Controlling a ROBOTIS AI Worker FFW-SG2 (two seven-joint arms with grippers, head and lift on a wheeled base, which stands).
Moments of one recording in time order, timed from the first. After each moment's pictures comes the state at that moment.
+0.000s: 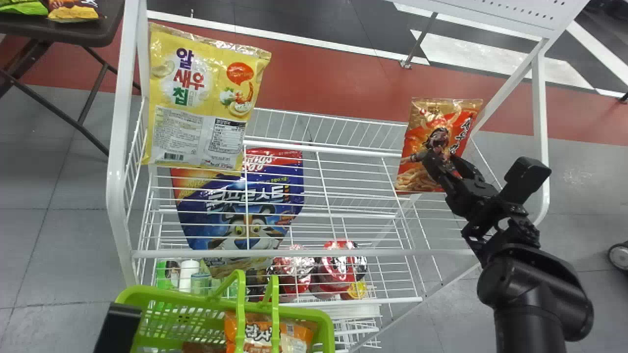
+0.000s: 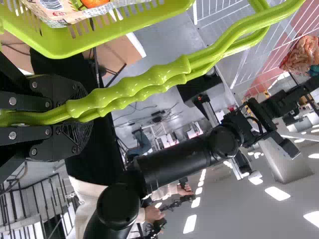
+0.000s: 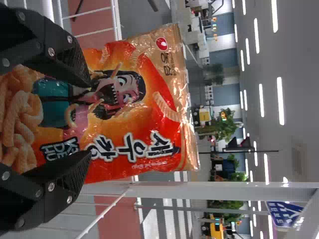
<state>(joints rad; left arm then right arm) 0.51 0.14 -0.23 -2.33 0.38 1.37 -0.93 0.03 -0.20 -0.54 -1.51 -0.19 0.24 0.43</state>
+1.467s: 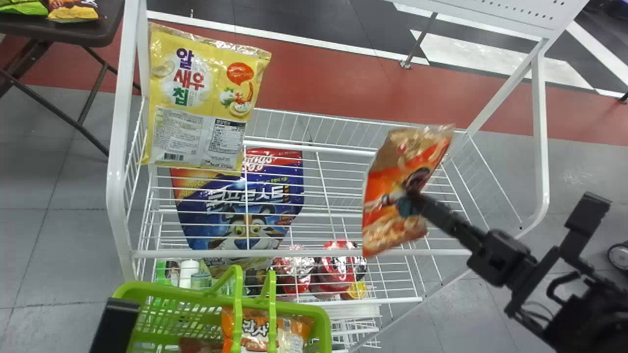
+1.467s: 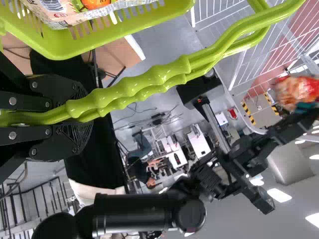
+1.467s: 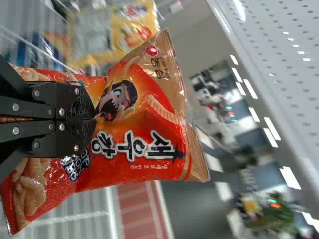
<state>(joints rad) 0.50 0.14 -0.23 -2.33 0.38 1.37 -0.92 0.44 -0.07 -0.75 -2.33 -0.54 1.05 0.80</state>
